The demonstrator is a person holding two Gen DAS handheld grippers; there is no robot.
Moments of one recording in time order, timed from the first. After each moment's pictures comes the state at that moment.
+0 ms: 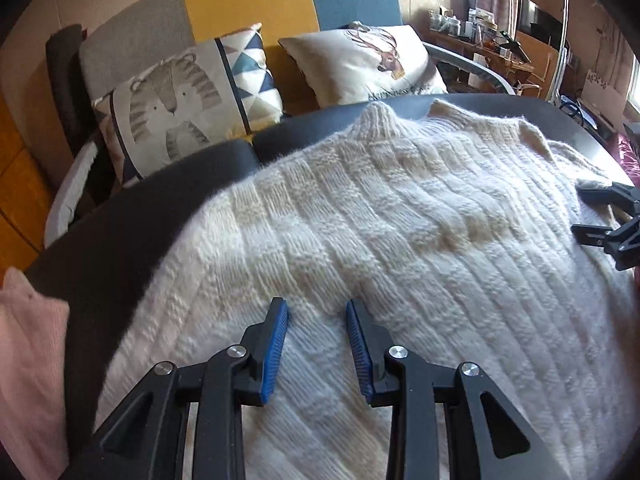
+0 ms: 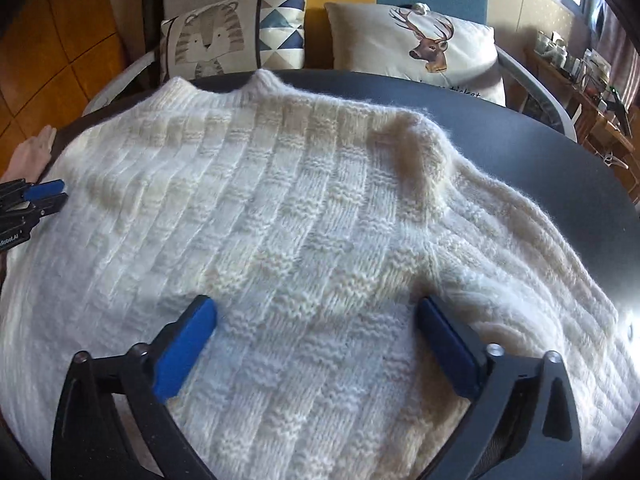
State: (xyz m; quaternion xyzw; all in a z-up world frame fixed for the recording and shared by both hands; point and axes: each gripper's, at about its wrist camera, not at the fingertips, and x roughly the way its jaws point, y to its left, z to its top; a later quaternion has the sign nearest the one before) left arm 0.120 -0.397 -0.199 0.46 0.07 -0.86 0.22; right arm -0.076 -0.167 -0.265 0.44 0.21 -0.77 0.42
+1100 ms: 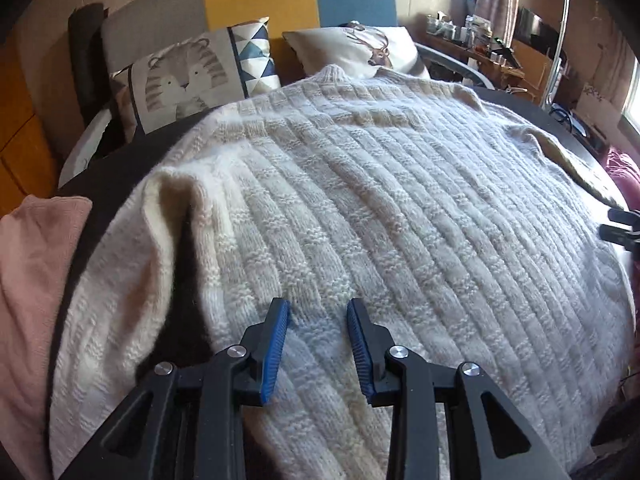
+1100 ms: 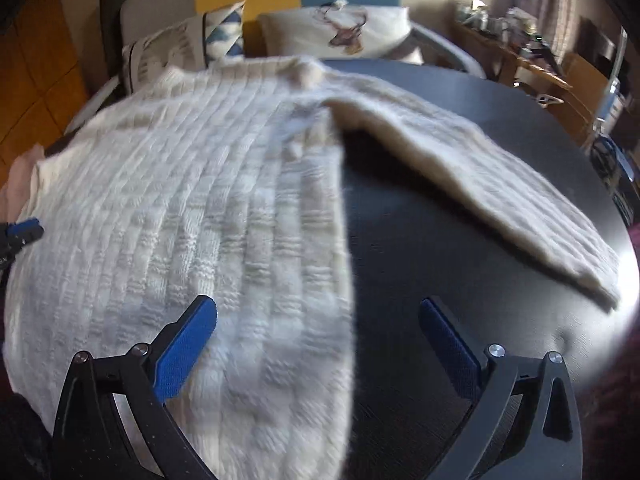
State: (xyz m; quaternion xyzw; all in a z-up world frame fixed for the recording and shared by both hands) left arm 0.213 -0.334 -0.184 0.47 0.11 -0.85 0.22; right arm 0.001 0.006 -0.241 0.44 0.16 -0.82 0.34
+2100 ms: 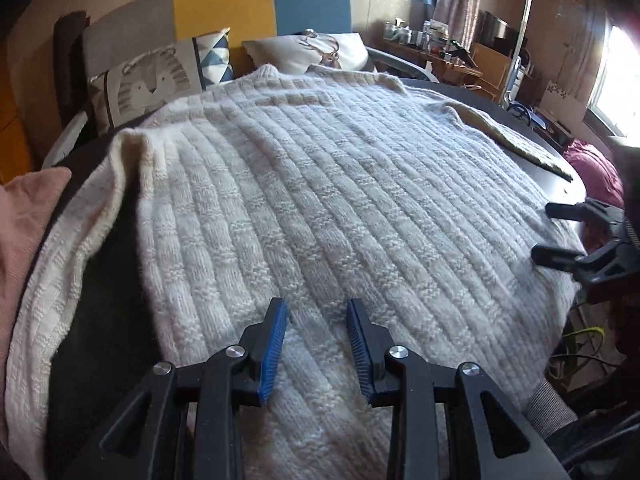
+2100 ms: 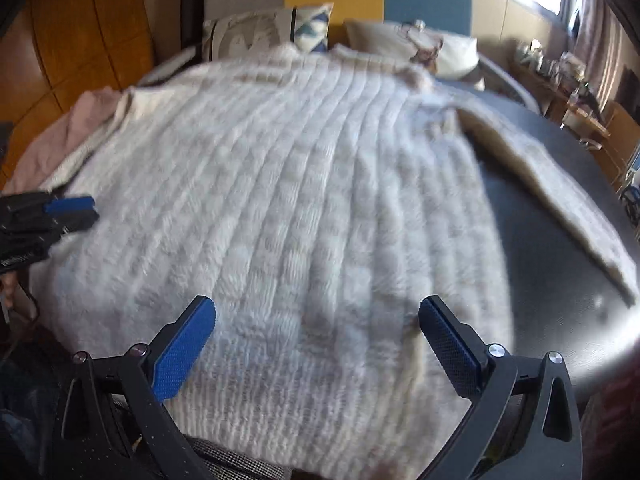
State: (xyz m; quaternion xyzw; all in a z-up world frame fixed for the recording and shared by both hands) left arm 0.271 -0.242 -0.188 0.44 0.11 -0.88 0.15; right arm 0.123 -0.022 -0.276 0.41 0.20 -0.78 0.42
